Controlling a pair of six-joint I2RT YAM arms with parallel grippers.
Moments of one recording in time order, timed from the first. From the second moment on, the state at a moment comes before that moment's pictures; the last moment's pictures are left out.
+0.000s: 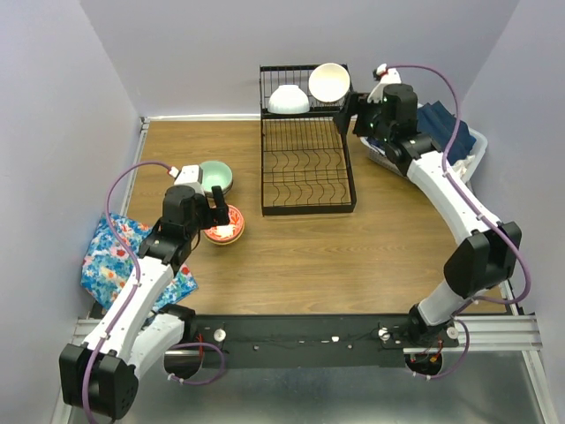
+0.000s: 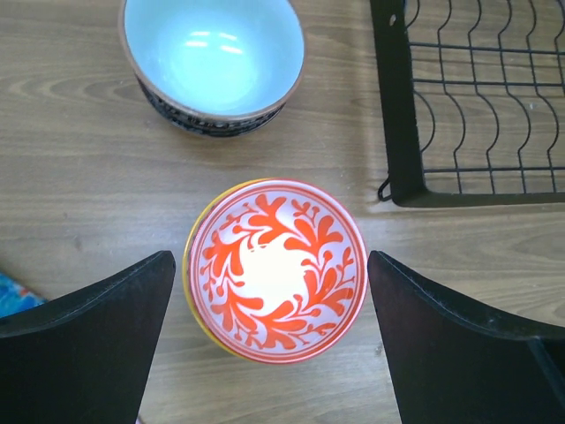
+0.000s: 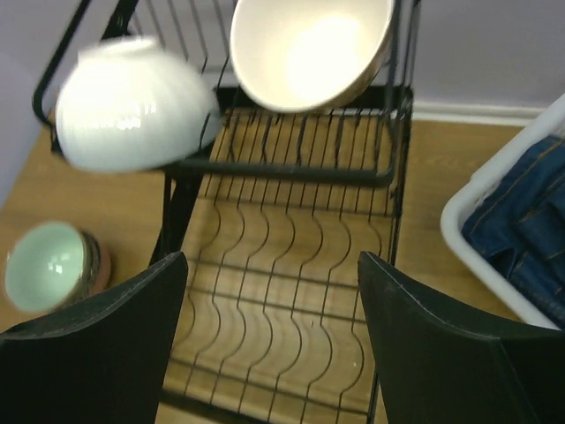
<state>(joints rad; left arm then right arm) -0.25 0.87 0.65 -0.29 -0.09 -0.29 0.34 1.64 1.59 -0.22 -0.02 0.26</state>
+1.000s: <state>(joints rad) -0.32 0.87 0.68 -0.27 -0.11 -0.27 0.60 1.83 1.27 -0.28 0.05 0.29</state>
